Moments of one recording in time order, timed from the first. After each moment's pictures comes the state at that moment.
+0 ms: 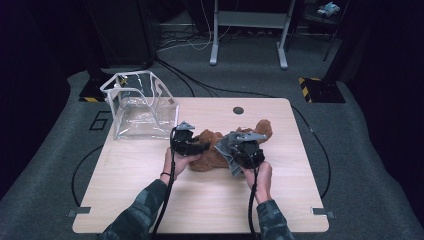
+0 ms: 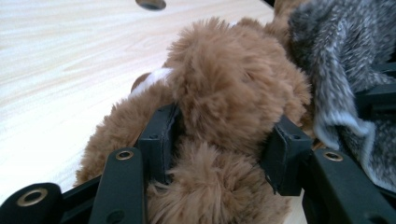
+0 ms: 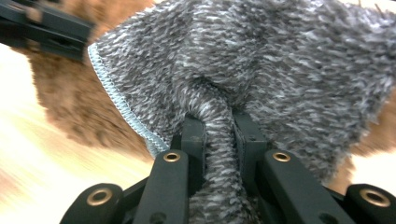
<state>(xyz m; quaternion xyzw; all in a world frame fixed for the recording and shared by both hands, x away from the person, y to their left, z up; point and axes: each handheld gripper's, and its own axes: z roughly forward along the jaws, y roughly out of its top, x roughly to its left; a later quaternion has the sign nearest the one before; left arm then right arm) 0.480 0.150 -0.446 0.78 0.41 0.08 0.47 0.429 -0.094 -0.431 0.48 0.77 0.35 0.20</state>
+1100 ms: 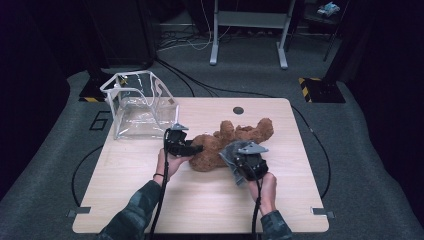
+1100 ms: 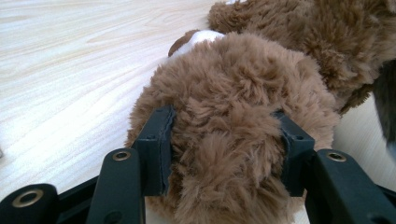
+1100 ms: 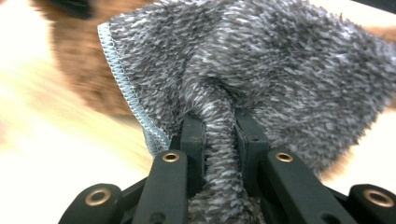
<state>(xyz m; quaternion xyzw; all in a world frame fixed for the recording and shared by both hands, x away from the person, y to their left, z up) 0.481 0.169 -0.452 0.79 0.43 0.07 0.43 0.395 -0.090 -0.438 0.45 0.79 0.34 0.23</state>
